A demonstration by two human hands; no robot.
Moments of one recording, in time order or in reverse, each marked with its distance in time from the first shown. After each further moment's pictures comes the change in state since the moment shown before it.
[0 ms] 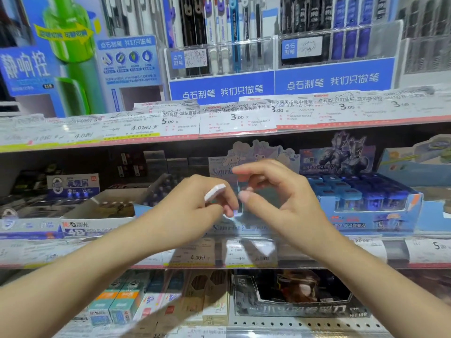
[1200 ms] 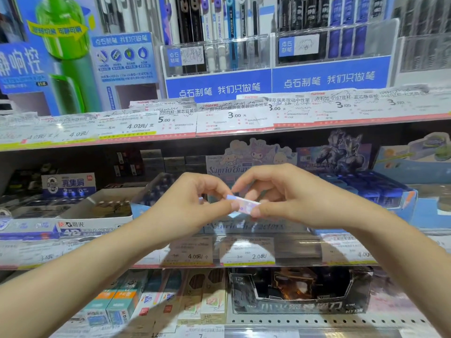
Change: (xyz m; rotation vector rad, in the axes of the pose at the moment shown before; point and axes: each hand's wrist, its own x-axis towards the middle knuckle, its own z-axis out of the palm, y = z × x) left_hand 0.007 -0.009 0.010 -0.259 0.079 -0.082; right_hand 0.020 -0.006 -0.032 -0.066 -0.555 0.297
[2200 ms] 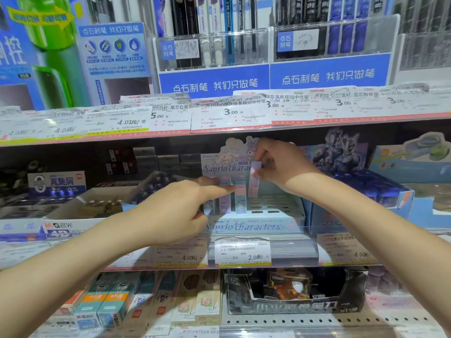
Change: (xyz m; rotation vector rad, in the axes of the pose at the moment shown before) left_hand 0.013 -0.017 -0.013 0.783 -0.181 0.138; right_hand 0.052 0.048 -0.022 -0.397 0.387 0.149
